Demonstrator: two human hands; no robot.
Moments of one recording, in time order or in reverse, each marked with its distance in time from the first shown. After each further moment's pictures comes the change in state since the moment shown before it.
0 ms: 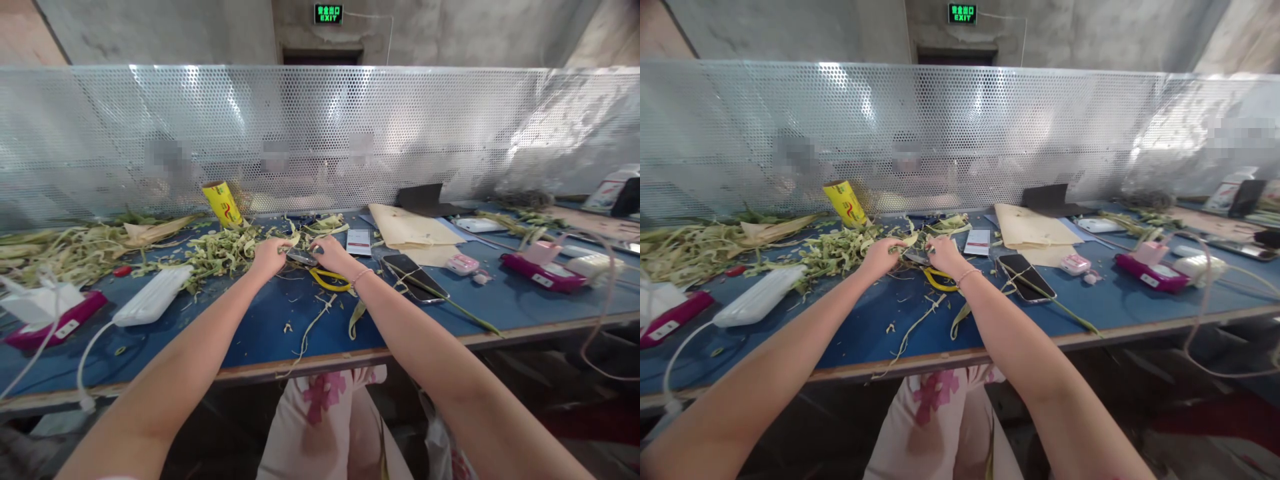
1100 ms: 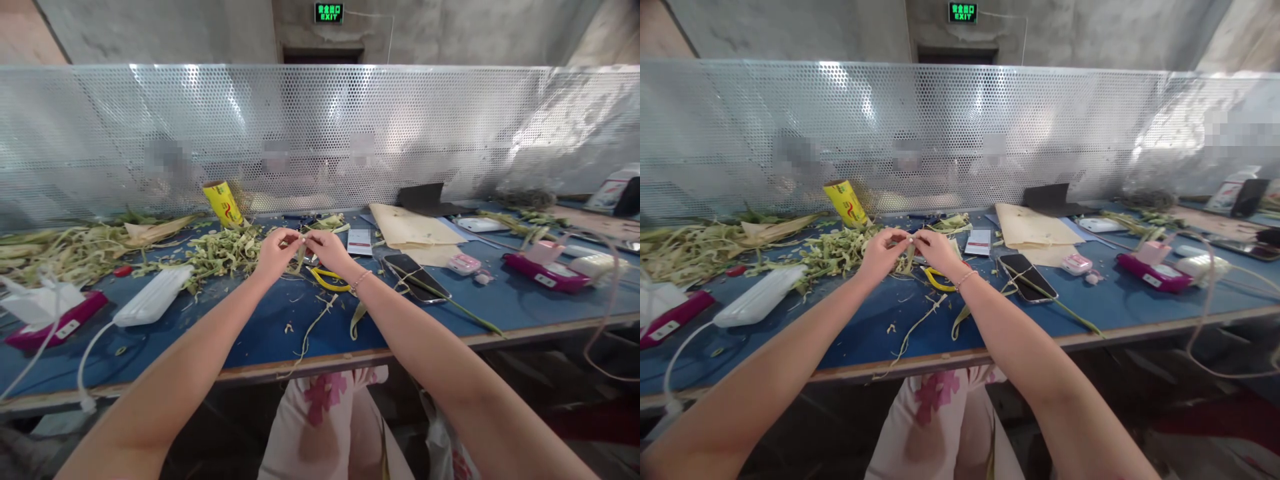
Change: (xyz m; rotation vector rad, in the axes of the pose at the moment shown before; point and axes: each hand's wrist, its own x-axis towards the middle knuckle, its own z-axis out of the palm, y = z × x) left_hand -0.016 0.042 -0.003 -0.336 0.066 0.101; right_hand -0.004 -0.026 -0.008 0.592 0.110 -0.173
